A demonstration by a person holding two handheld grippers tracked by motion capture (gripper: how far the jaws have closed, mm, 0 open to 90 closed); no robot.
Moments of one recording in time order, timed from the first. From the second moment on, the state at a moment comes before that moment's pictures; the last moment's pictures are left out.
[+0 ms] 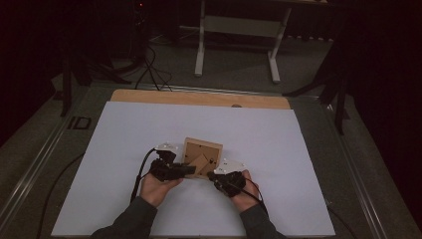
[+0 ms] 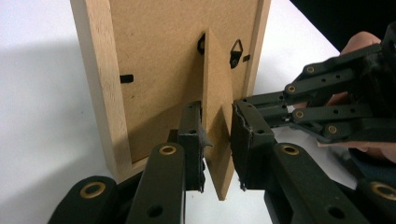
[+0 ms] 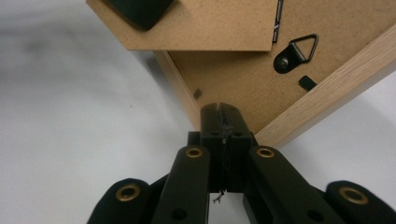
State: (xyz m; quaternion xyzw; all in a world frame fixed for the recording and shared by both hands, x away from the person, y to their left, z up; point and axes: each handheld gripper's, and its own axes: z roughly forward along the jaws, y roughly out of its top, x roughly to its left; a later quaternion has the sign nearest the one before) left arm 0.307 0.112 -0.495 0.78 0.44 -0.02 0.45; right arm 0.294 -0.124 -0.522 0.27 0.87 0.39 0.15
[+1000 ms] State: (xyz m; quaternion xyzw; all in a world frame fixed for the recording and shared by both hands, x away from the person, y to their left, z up) left arm 0.289 0.117 -0.507 0.79 0.39 0.00 0.46; right arm 0.292 -0.155 -0.484 0.28 0.82 0.46 0.18
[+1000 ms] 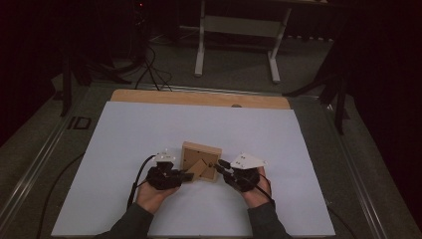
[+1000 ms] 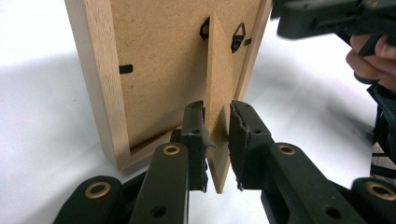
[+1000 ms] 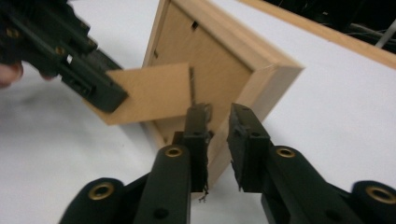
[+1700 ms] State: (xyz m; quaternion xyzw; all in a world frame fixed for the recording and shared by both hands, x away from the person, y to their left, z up) left arm 0.285 0.116 -0.508 0.81 0.37 0.03 0.45; right arm 0.320 -0.156 -0.483 0.30 0.80 0.50 0.12
